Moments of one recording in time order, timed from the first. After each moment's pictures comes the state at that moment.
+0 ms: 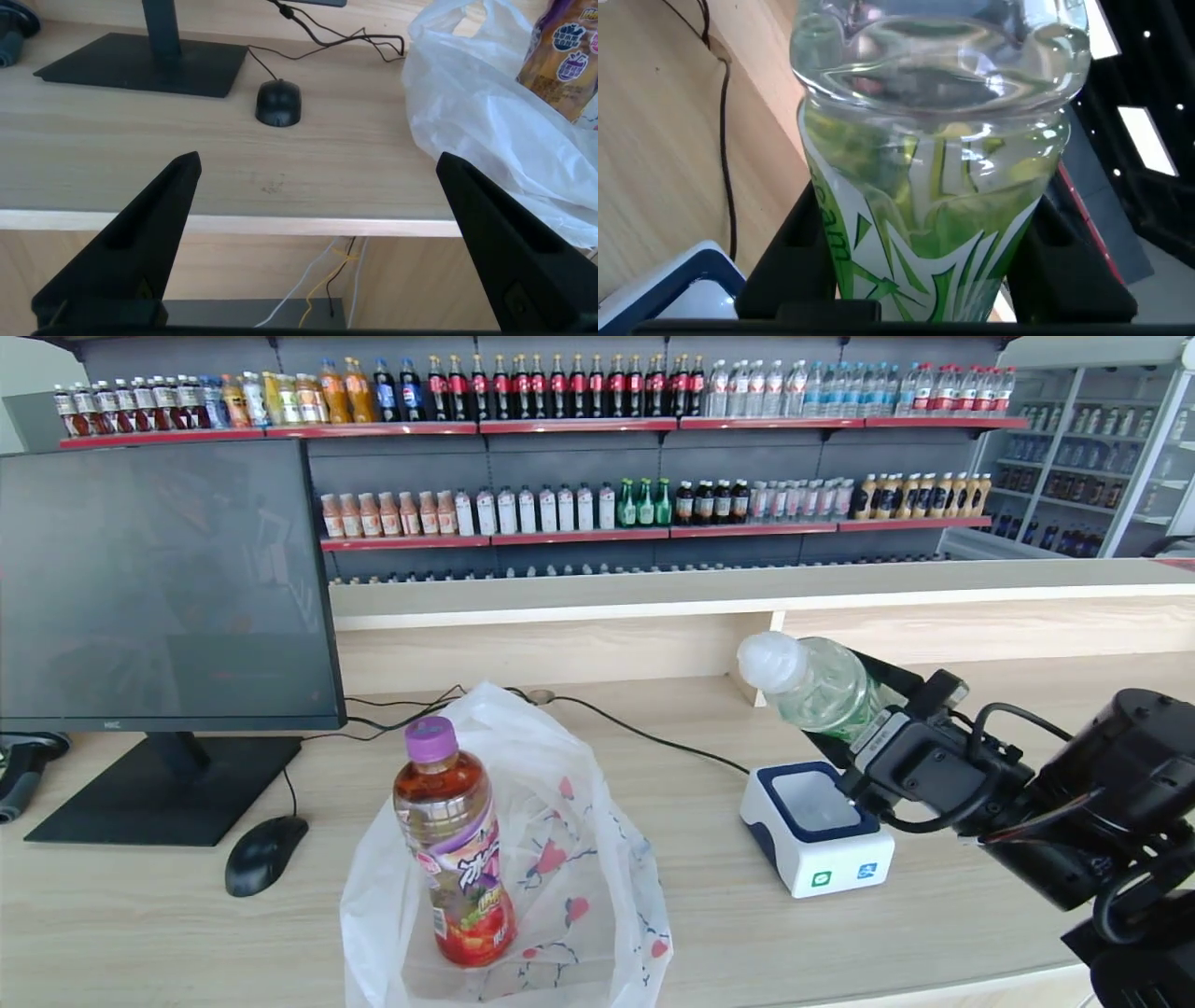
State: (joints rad) left arm 0.00 0.00 0.00 0.00 0.00 -0.03; right arm 0.38 1.77 -0.41 -1.57 0.18 -1.08
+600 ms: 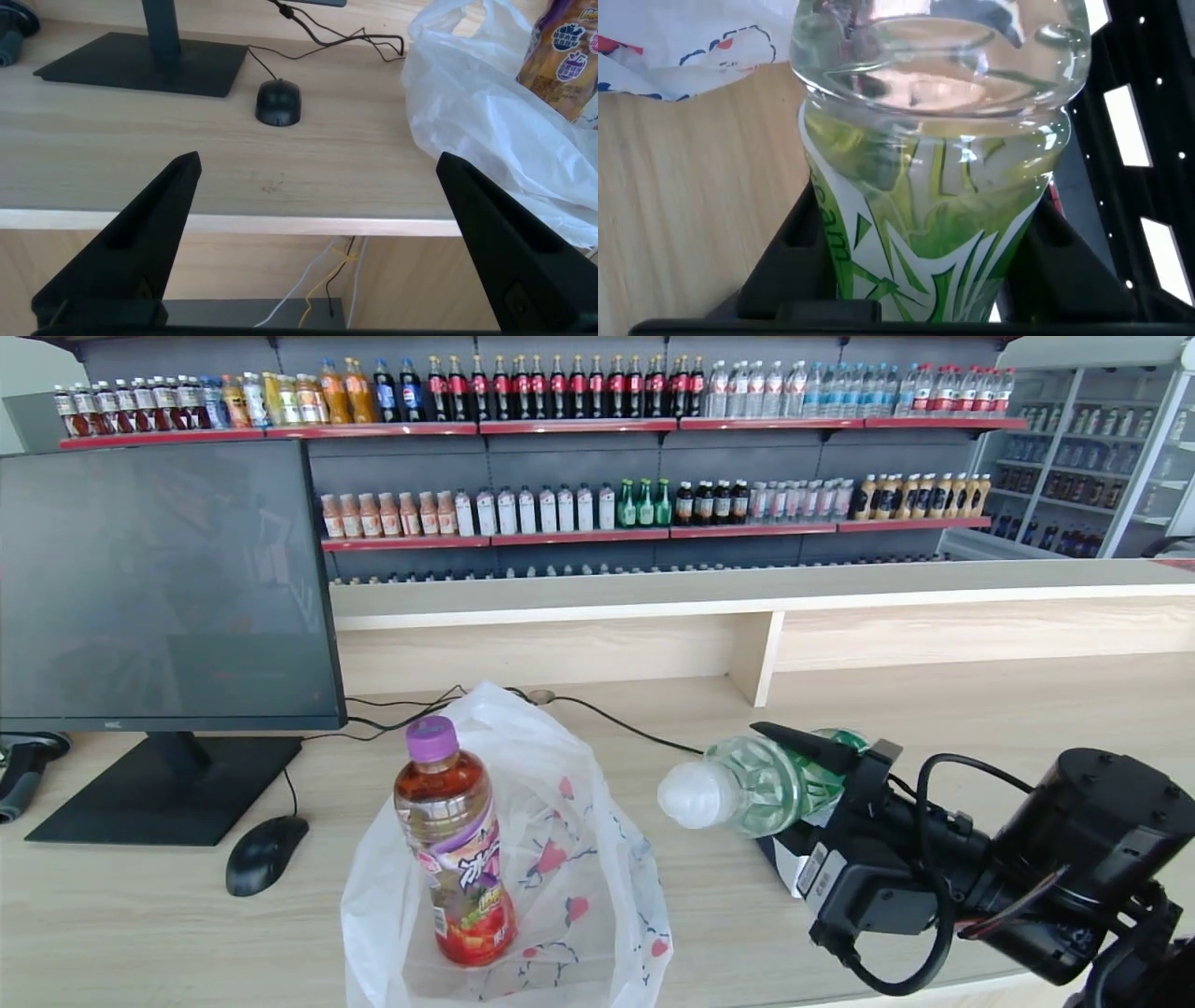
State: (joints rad) left arm 0.00 0.00 0.00 0.00 0.00 -0.03; right arm 0.53 1.80 -0.31 -1.57 0.24 -1.27
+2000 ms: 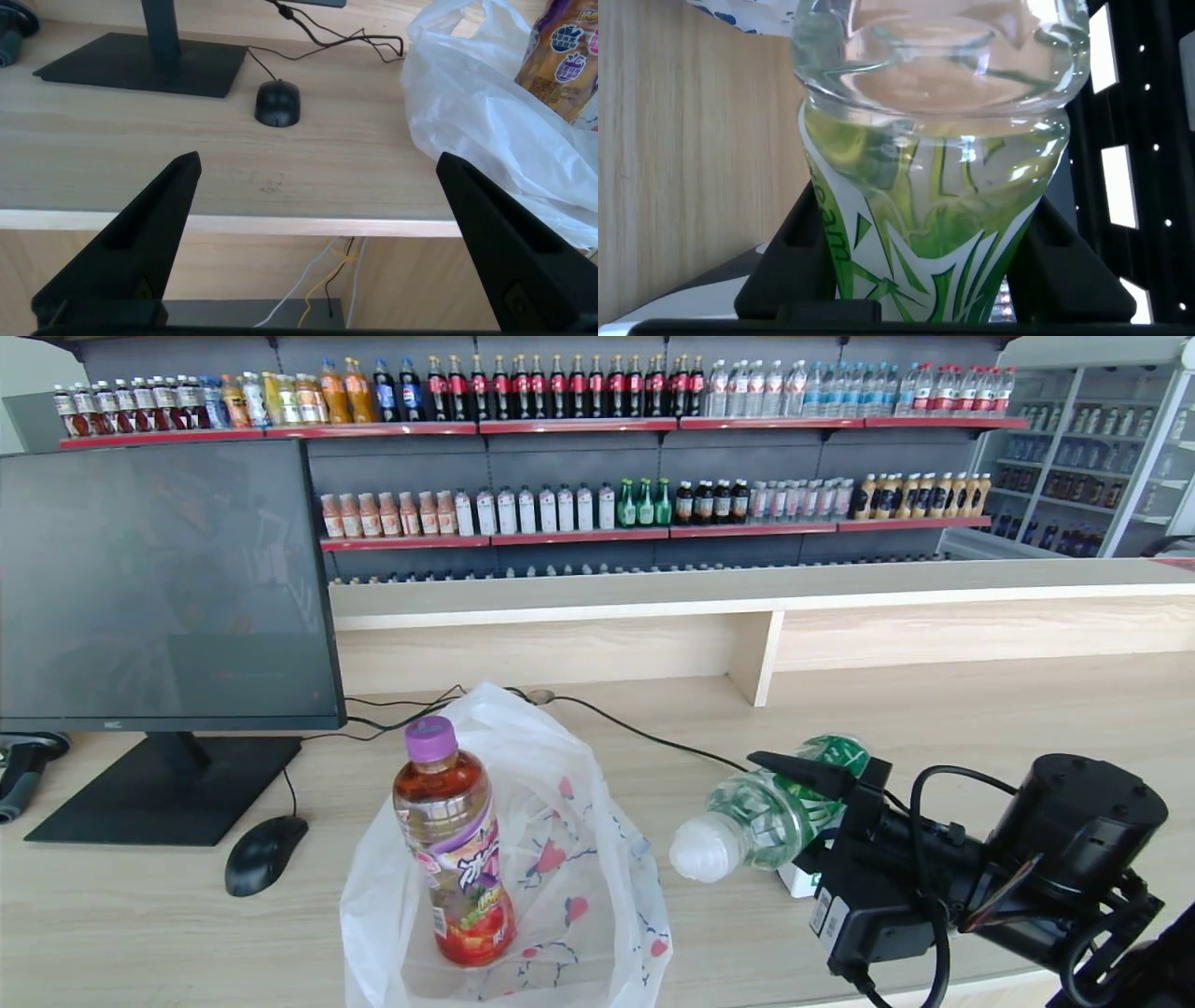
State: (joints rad) left arm 0.00 0.00 0.00 0.00 0.00 -0.03; right arm 0.44 1.86 -0.29 -1.57 0.42 -1.44
